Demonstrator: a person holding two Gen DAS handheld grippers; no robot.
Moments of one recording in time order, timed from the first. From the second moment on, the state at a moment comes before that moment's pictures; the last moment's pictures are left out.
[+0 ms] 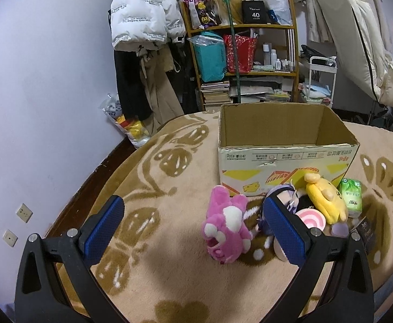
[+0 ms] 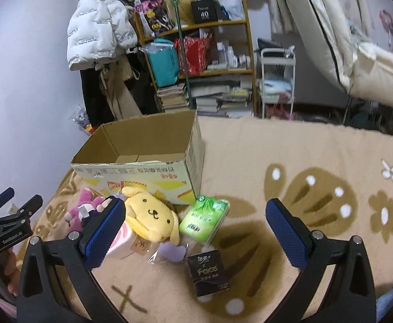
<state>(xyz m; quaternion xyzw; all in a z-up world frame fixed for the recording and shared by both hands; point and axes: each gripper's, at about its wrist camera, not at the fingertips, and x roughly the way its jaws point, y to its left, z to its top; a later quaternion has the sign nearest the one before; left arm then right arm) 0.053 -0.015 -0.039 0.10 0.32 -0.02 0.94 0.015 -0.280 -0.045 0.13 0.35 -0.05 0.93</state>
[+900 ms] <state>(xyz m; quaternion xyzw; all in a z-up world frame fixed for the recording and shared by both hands) 0.130 -0.013 -0.137 0.09 0.50 -0.03 0.86 0.063 -0.292 -0.131 0.15 0.56 -0.03 0.81</state>
